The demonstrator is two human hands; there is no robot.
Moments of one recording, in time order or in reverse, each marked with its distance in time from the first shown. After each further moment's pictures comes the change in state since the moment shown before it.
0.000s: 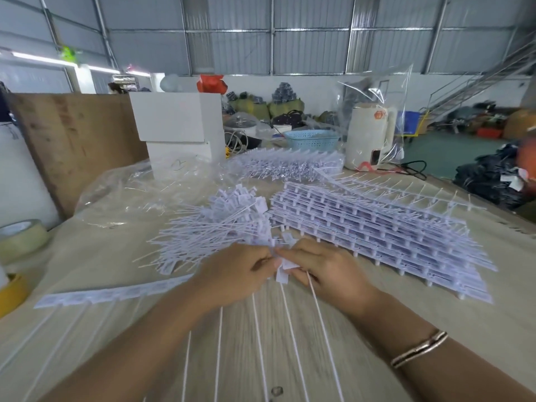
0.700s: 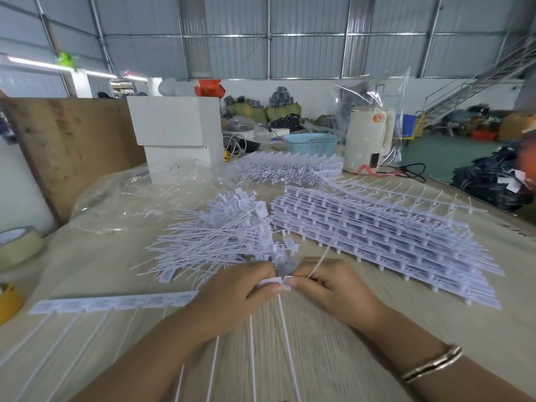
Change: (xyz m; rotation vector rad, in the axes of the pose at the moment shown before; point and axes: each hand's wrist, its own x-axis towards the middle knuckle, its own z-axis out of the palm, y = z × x) left_hand -0.015 -0.011 0.013 -0.134 0.052 0.182; right_hand -0.009 -0.003 0.005 0.448 -0.112 0.299
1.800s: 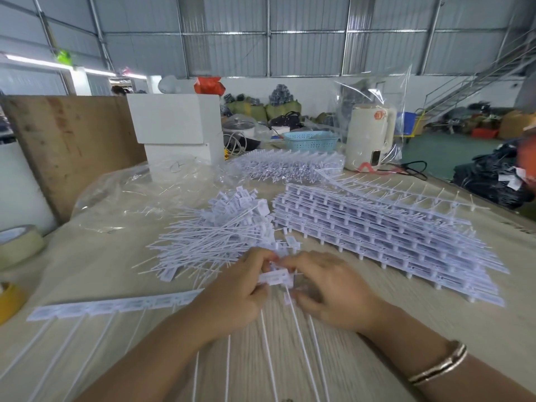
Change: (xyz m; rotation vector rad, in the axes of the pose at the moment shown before) left_hand -0.005 0.001 0.001 -0.064 0.001 -0.118; right_hand 0.003 -0.009 -0.001 -0.389 -0.117 -0.112
